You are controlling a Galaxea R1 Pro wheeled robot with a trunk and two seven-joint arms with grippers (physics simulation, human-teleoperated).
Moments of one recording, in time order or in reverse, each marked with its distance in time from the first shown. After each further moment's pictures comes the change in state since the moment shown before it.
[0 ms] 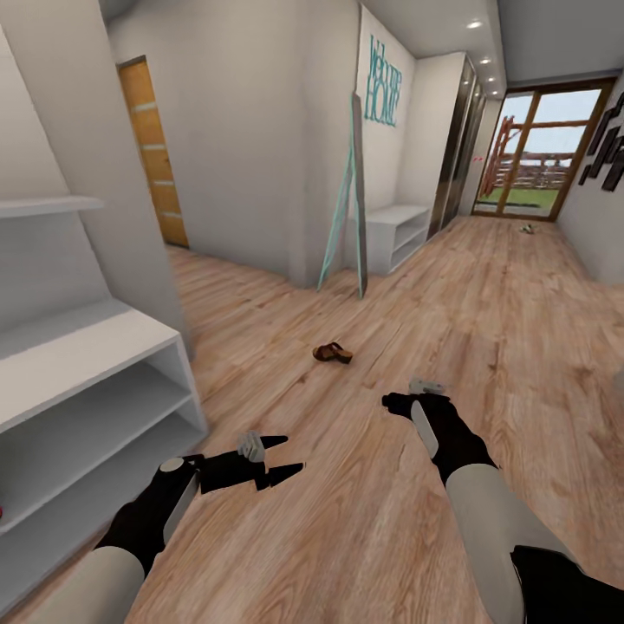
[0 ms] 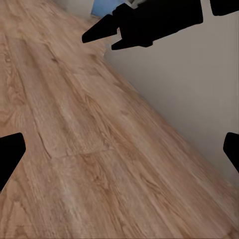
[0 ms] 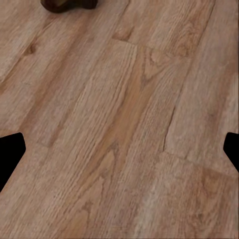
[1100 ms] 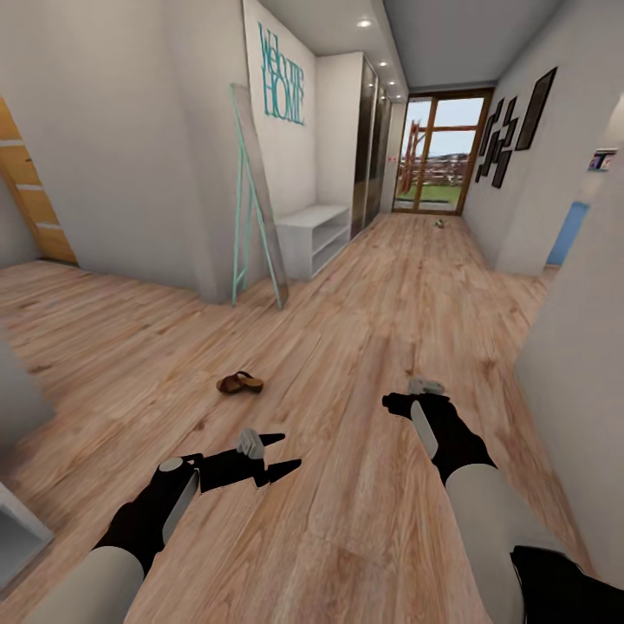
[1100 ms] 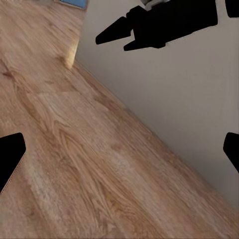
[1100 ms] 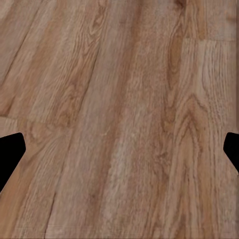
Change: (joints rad) left arm 0.000 0.002 0.004 0.000 0.004 0.003 0.038; right arm 0.000 0.000 0.003 0.000 0.012 0.000 -0.002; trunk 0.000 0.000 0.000
